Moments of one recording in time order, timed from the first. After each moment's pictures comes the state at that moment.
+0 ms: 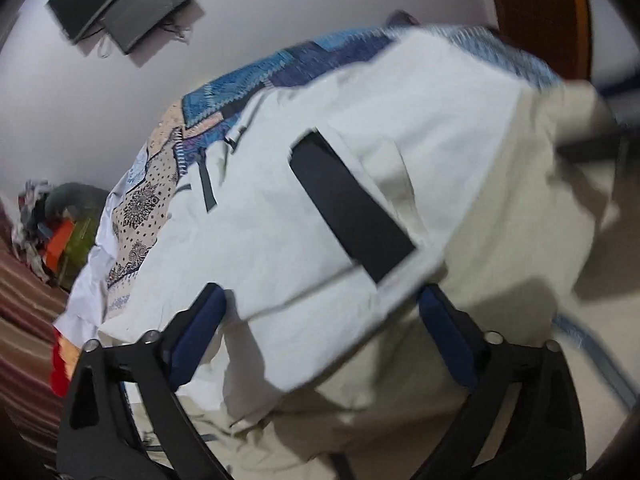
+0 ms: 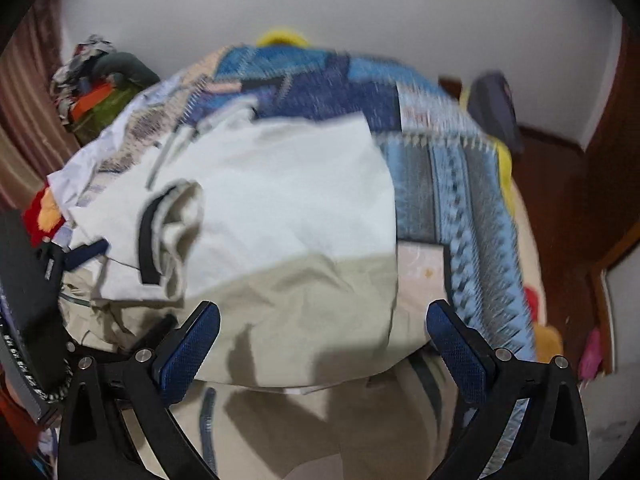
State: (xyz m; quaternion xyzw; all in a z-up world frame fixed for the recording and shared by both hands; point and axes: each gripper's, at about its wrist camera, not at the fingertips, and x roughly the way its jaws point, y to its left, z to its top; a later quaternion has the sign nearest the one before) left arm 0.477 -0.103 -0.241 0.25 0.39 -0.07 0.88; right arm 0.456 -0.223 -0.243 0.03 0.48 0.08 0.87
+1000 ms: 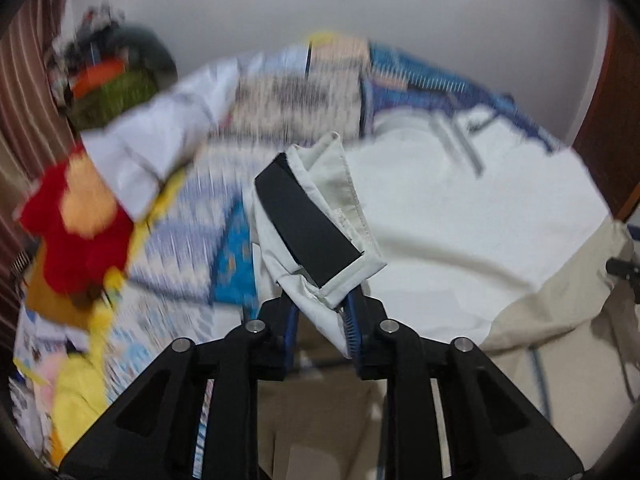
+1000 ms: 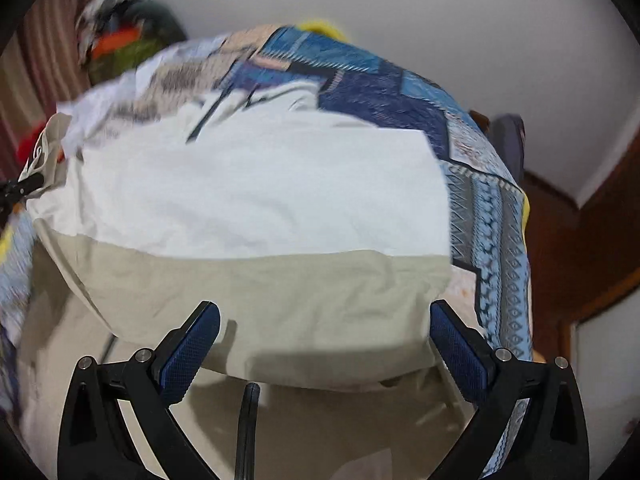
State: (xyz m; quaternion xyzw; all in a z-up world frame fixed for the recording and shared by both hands) left arm 0.442 0.171 -0.222 -0.02 0.44 0.01 0.90; right arm 0.438 -0.142 -0.239 -0.11 0.47 0.09 0.87
